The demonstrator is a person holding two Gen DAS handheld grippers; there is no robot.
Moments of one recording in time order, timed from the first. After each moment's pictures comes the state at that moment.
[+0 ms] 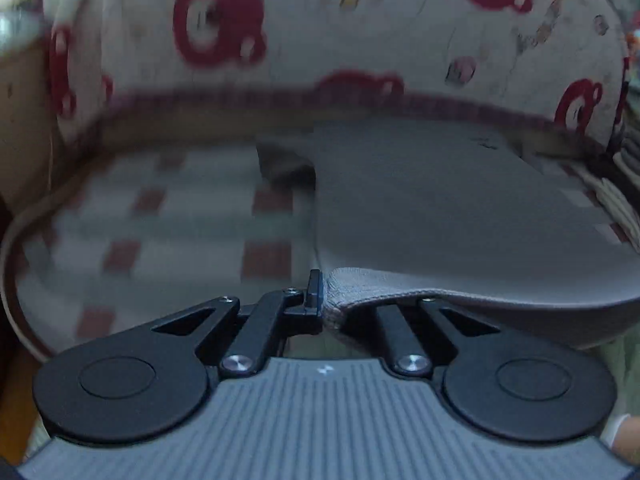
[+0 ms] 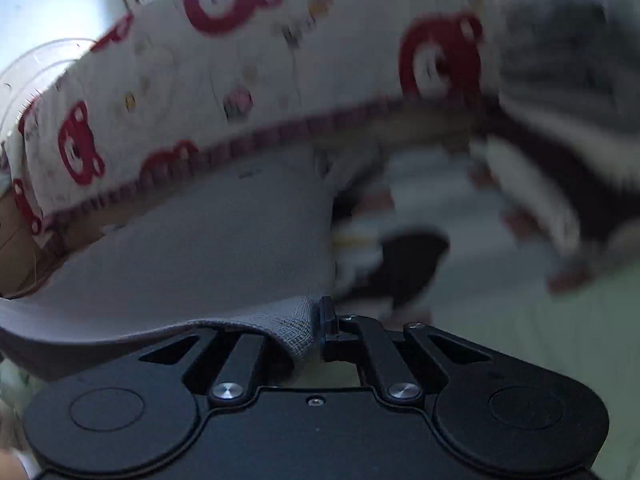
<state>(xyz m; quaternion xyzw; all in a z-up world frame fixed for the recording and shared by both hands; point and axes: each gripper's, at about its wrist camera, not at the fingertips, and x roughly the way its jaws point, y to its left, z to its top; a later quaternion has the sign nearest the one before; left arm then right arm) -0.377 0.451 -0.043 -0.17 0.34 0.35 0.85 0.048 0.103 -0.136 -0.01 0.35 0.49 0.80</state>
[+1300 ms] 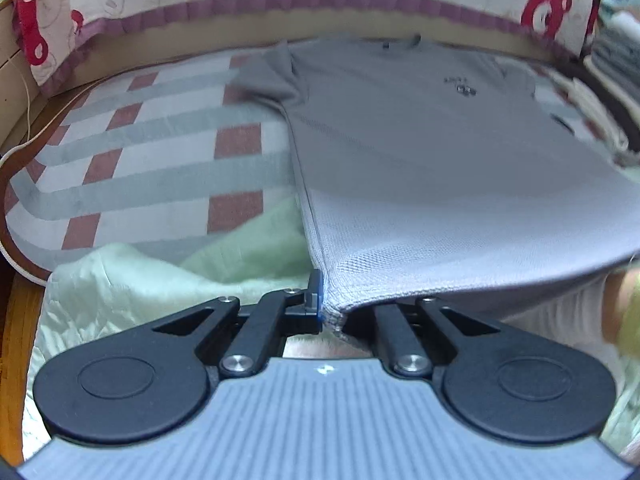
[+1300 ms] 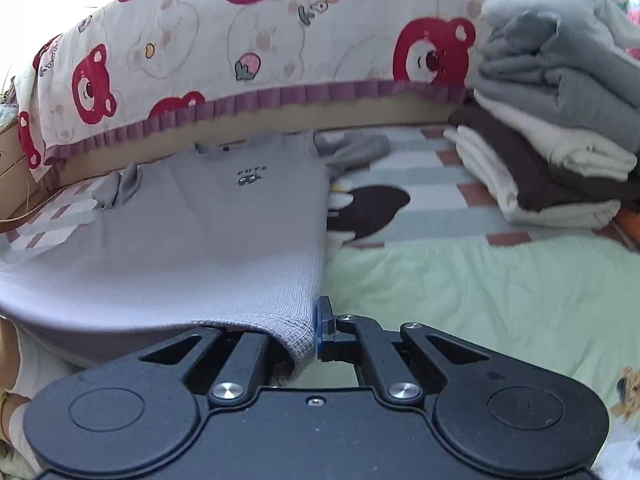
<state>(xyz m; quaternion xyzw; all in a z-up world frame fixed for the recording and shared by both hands) -0.412 0.382 -0.048 -0.18 0.44 0.29 0.83 0.008 0.028 -0.102 -0.09 0.33 0.48 0.81</state>
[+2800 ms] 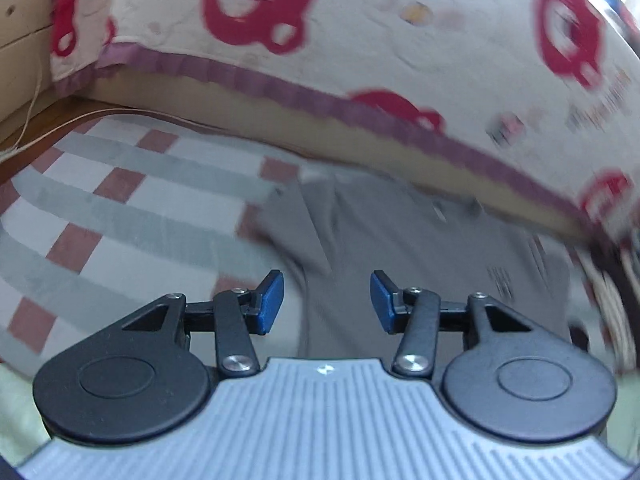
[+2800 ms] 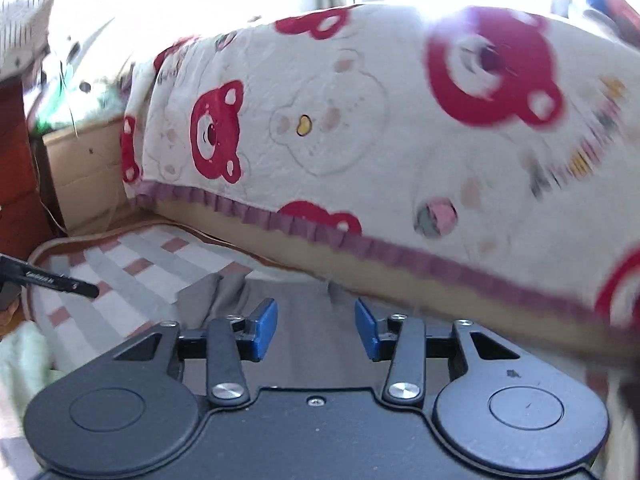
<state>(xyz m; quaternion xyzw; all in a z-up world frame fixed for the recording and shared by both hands) -0.321 0.571 -0.032 -0.29 0.25 0.40 0.84 0.027 0.363 0.056 -0.18 0.18 0.66 0.71</state>
